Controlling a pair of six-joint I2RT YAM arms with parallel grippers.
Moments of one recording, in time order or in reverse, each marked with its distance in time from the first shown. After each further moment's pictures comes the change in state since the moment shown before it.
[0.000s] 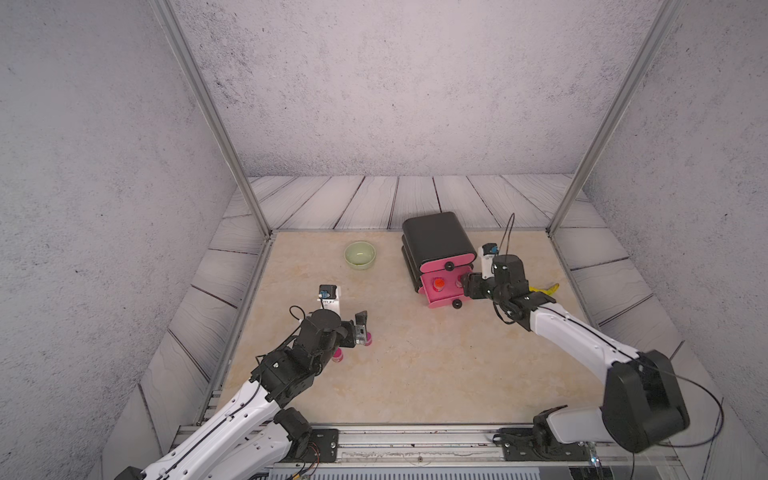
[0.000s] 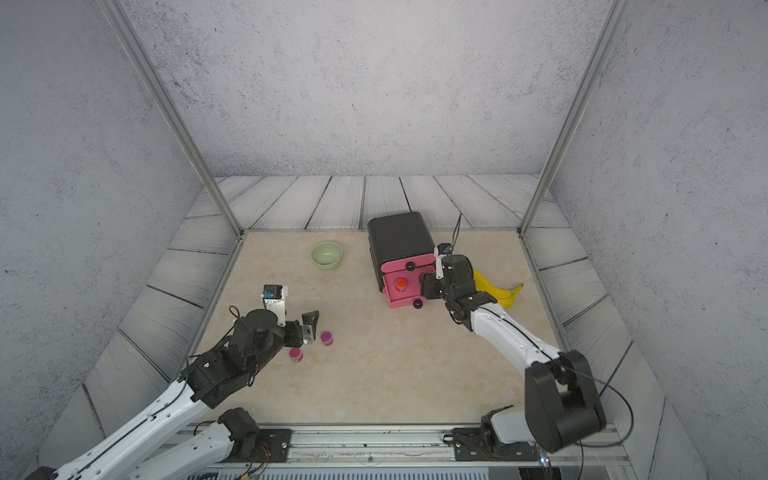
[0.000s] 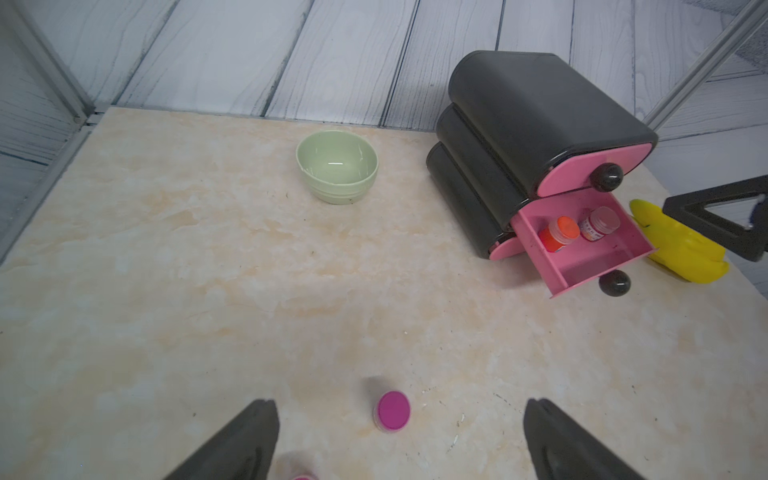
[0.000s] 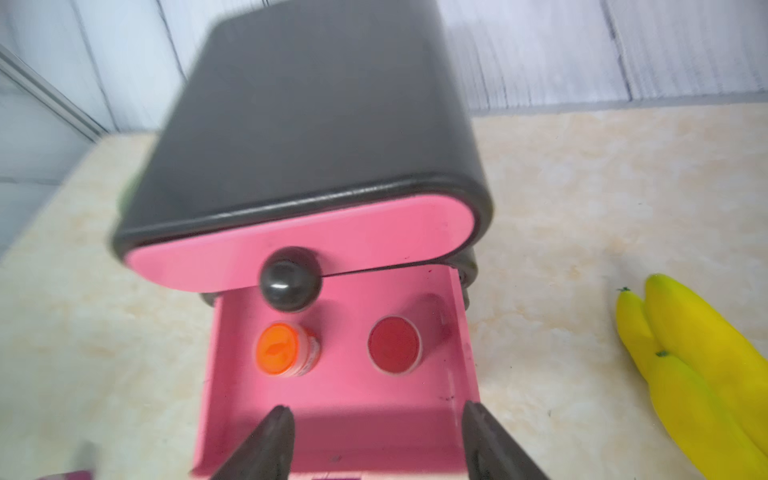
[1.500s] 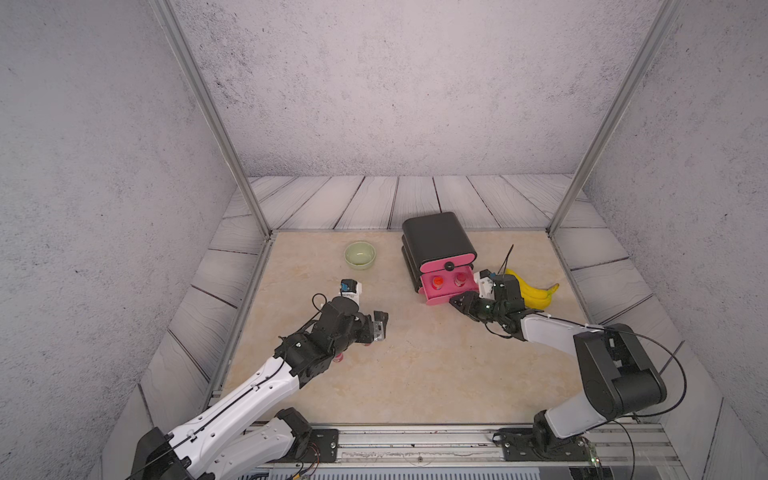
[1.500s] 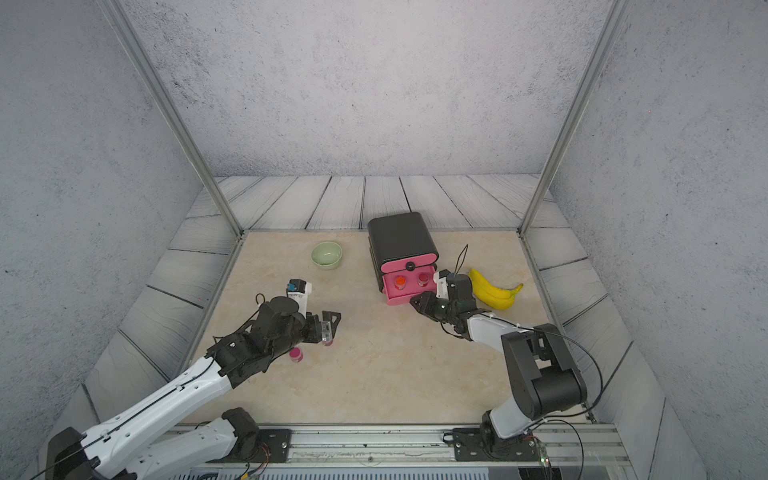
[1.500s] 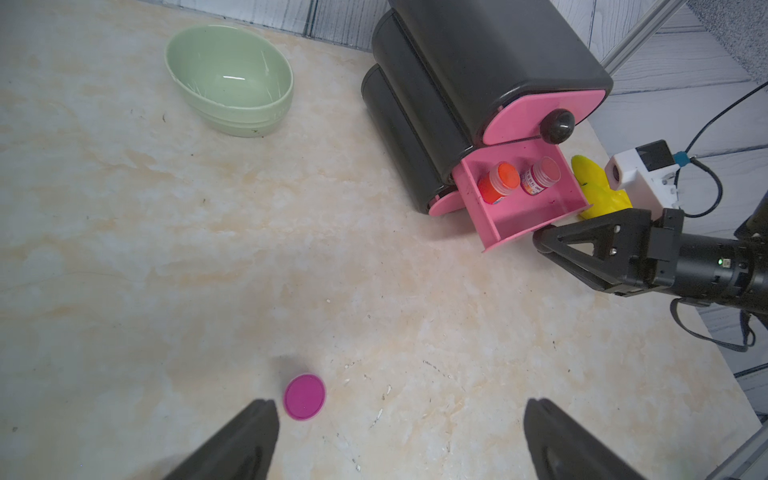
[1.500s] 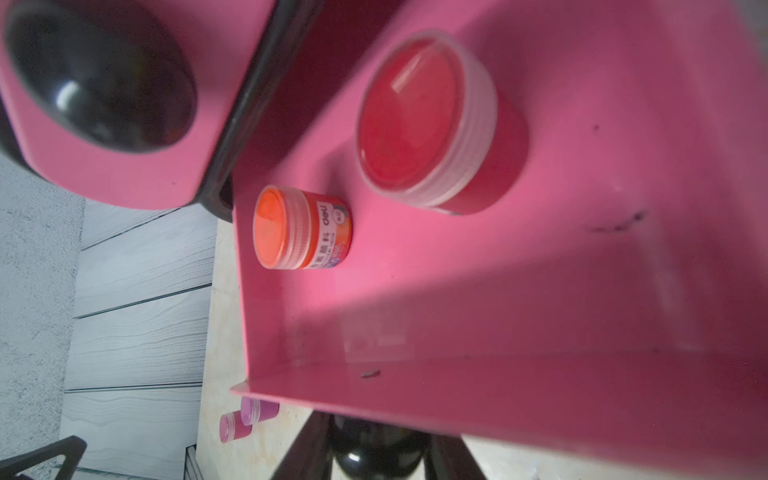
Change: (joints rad) left arm 0.000 0.192 0.051 0.044 0.200 -0.109; right arm -0.078 0.298 -0.121 0.278 -0.502 0.410
